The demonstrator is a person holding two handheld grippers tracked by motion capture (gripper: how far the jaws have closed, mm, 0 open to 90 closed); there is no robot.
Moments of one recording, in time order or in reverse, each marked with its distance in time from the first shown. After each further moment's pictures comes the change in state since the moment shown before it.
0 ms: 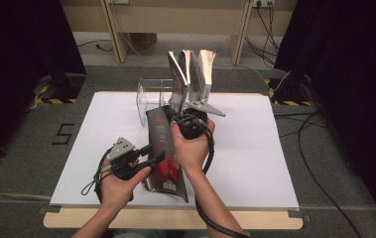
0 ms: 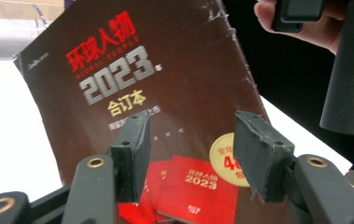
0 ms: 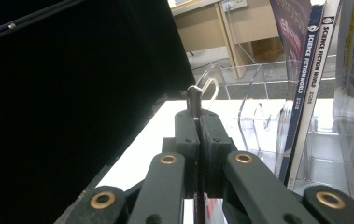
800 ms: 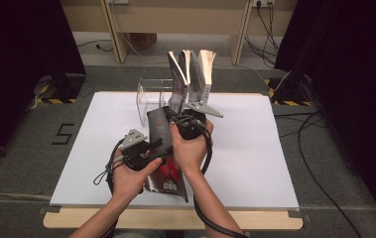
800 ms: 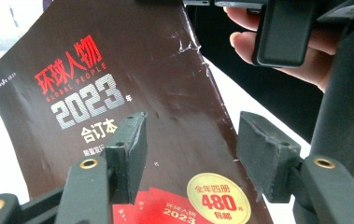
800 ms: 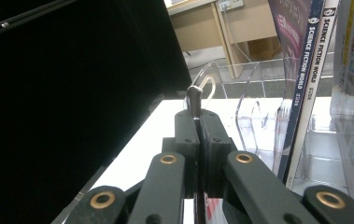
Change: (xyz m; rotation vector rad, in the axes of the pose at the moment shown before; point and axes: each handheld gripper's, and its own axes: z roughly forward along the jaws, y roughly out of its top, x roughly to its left) left arm -0.010 0.016 0.024 0.026 -0.003 -0.010; right arm 0.000 -0.004 0.004 0.000 -0.015 0.002
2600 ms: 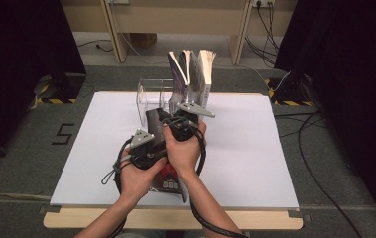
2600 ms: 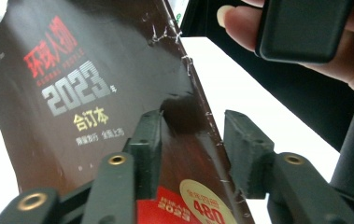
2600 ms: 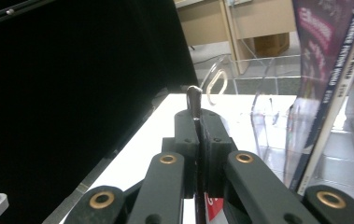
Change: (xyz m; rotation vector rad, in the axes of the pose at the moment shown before) left arm -0.007 -0.003 0.008 0.046 0.050 -0.027; right arm 0.016 -0.003 0.006 0.027 0.017 -0.036
